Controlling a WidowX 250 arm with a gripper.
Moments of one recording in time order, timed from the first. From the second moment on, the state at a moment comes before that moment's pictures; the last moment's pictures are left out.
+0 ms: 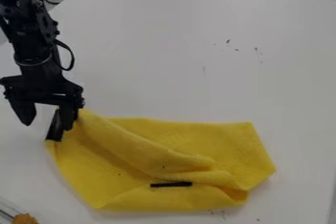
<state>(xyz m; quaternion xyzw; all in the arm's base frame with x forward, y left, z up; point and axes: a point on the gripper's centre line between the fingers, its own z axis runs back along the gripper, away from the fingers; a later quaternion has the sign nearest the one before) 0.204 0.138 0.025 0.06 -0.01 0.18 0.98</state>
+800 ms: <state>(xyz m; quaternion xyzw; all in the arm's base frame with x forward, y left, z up) 0.200 0.139 0.010 0.04 0.02 0.18 0.98</state>
